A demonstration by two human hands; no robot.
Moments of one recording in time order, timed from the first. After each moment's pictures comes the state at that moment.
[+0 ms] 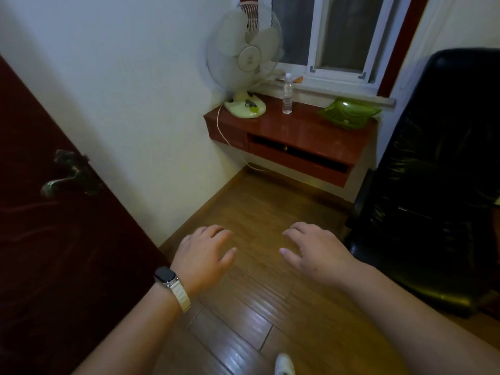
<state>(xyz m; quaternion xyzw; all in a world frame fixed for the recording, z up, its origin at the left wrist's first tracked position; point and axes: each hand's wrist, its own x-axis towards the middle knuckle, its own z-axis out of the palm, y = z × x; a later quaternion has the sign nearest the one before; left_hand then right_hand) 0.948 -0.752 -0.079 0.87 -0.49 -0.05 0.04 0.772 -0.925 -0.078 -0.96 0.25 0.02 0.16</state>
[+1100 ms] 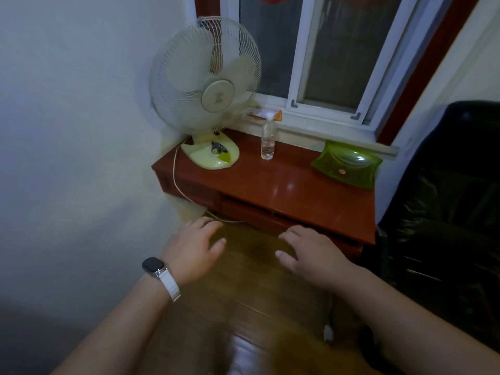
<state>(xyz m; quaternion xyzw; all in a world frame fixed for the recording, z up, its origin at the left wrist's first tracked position) 1.326 -1.102 -0.088 0.82 -0.56 -0.07 0.12 1.103 -1.233 -0.075 -0.93 0.34 0.06 0.13</state>
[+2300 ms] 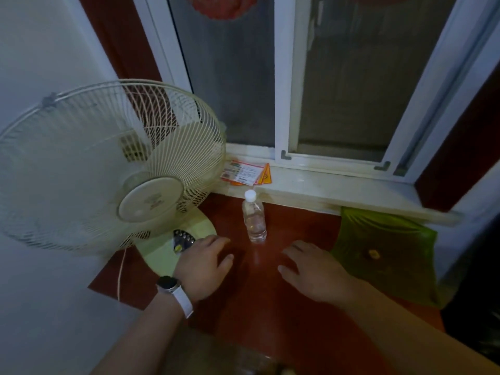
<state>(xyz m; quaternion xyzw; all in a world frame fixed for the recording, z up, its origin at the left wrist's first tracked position) 1.501 -1.537 -0.118 0.79 -0.60 -0.07 0.09 1.264 -1.646 -0.121 -0.90 0.38 0.05 0.19</state>
